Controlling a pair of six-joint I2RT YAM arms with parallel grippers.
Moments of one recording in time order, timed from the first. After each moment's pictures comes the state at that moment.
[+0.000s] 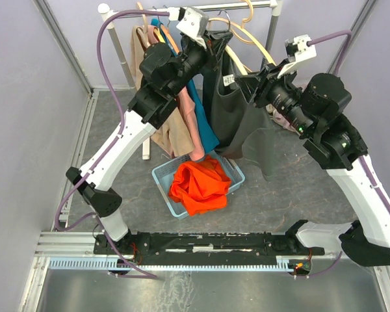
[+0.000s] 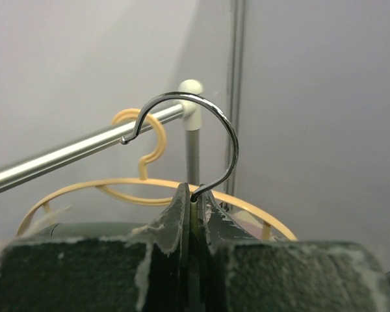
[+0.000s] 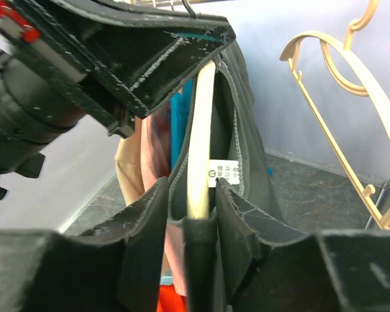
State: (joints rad) left arm -0.73 1.72 2.09 0.04 0.08 0.00; right arm 0.66 1.21 1.75 -0.44 0.08 0.24
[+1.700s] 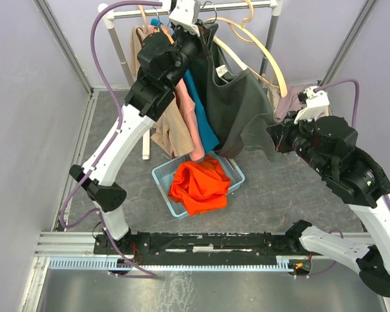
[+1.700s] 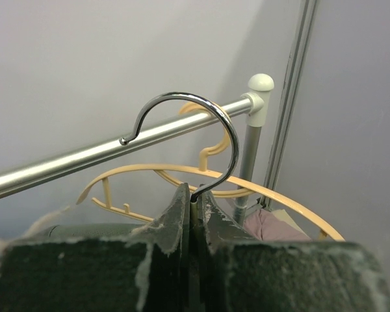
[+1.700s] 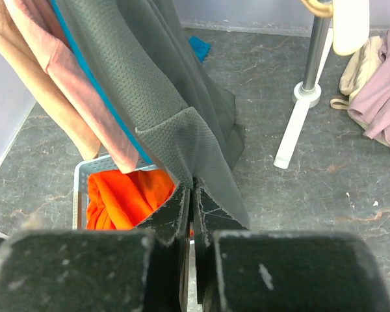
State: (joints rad) left arm -0.69 1.79 2.23 -0.11 -0.09 0.01; right arm 0.66 0.93 1.49 -0.82 0.25 0.31
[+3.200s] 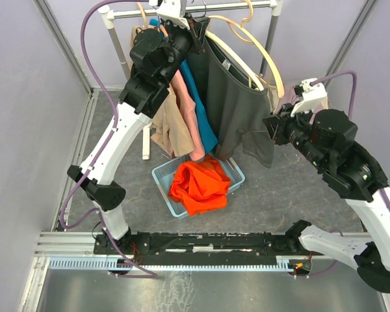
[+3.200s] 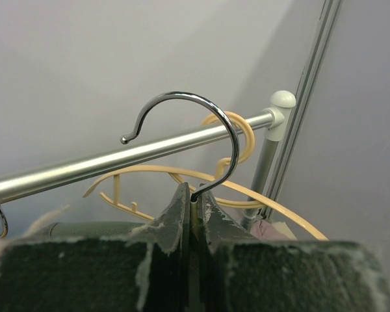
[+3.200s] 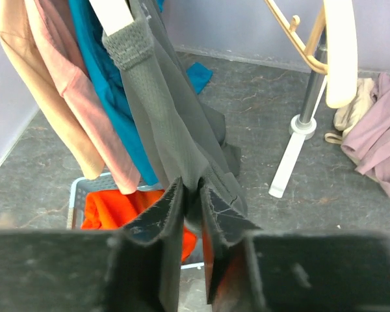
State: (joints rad) left arm -0.65 1.79 2.26 -0.11 -0.10 -0.07; right arm 0.66 0.96 1.52 -0.75 0.24 0.23
